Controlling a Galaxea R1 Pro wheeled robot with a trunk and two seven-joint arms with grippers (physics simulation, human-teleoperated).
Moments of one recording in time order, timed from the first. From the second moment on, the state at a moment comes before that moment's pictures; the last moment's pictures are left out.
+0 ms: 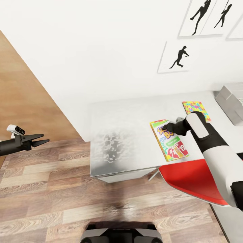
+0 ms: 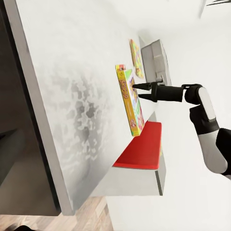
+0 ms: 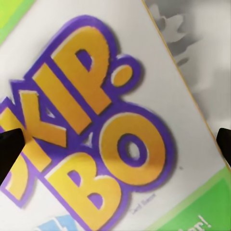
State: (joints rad) left arm -0.86 0.66 0.15 -0.86 0.35 0.98 -1.57; right arm -1.21 -0.27 0.25 -0.88 -1.05 1.05 -0.58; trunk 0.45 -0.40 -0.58
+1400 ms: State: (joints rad) left arm -0.86 0.66 0.15 -0.86 0.35 0.98 -1.57; right arm -1.21 -0.27 0.25 -0.88 -1.04 1.05 -0.58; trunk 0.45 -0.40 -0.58
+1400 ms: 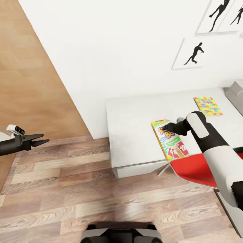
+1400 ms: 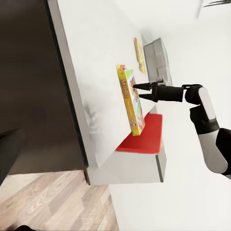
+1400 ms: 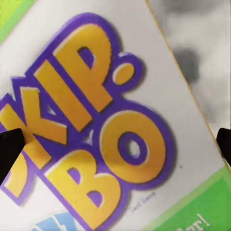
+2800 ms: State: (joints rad) left arm -0.86 0.66 0.15 -0.86 0.35 0.98 -1.57; right arm -1.21 -0.27 0.25 -0.88 -1.03 1.05 -0.58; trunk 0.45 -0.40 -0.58
